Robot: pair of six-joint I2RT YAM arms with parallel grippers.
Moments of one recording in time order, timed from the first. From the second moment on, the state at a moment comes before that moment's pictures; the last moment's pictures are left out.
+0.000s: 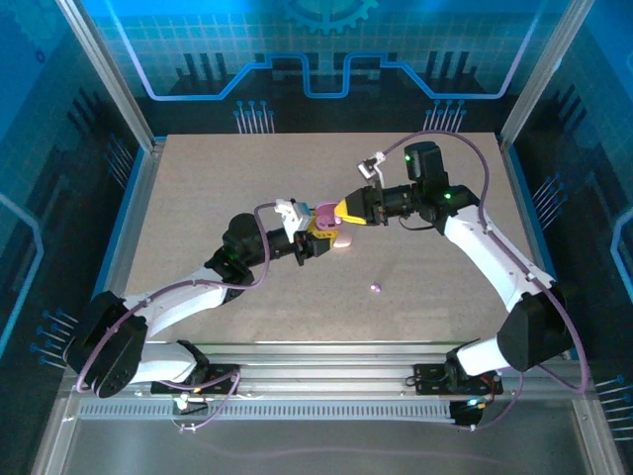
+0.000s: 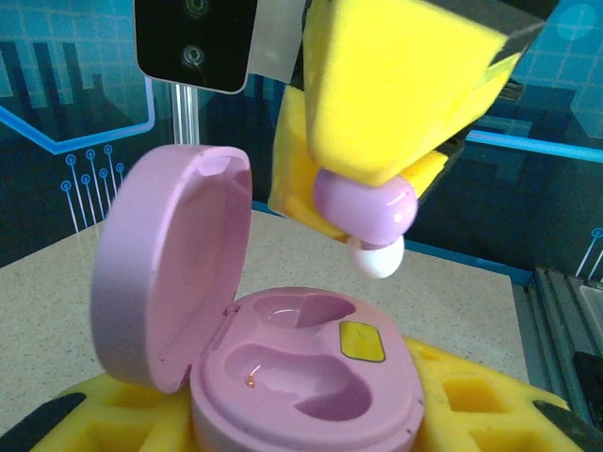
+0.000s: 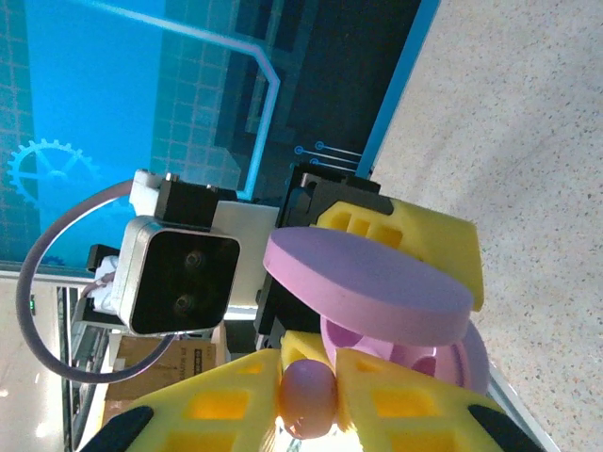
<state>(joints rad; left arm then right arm) -0.59 1.30 0.64 0.67 0.52 -0.08 0.36 1.43 1.27 -0.46 -1.15 0.68</state>
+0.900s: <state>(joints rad) -0.60 1.30 0.64 0.71 0.52 -0.11 0.38 1.44 1.32 -0.55 -1.04 0.60</state>
